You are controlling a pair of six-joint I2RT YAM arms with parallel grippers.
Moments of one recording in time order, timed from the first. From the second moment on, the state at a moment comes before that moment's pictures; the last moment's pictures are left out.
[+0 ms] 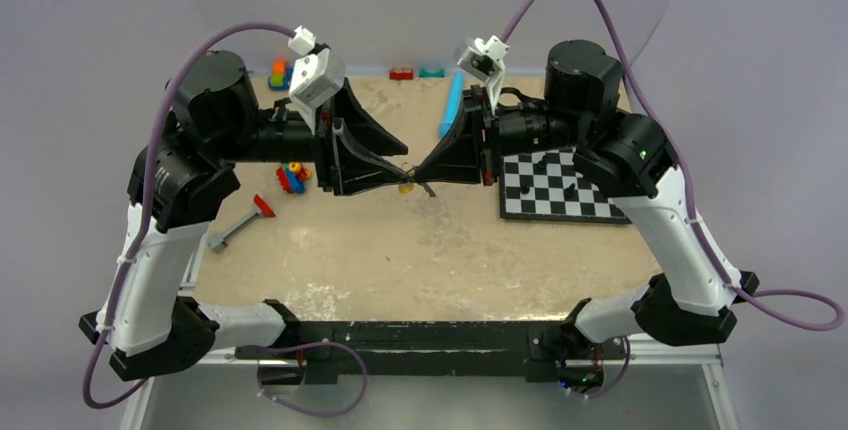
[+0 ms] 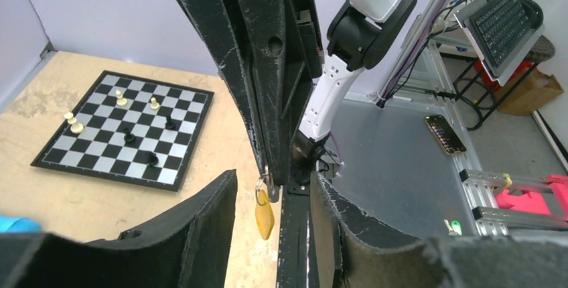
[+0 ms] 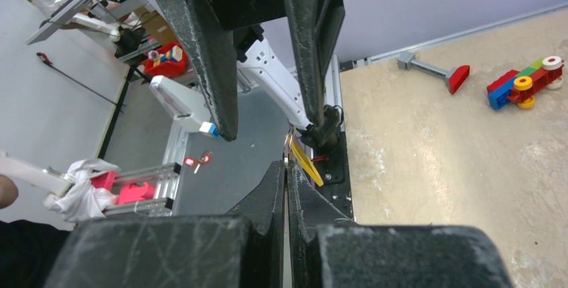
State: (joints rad) left arm -0.68 1.24 2.02 -0.85 0.83 -0.12; right arm 0.80 1.39 2.03 -0.81 -0.81 0.29
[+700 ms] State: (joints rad) left arm -0.65 1.26 2.02 -0.87 0.86 -0.12; right arm 0.80 1.40 2.06 -0.81 -0.81 0.29
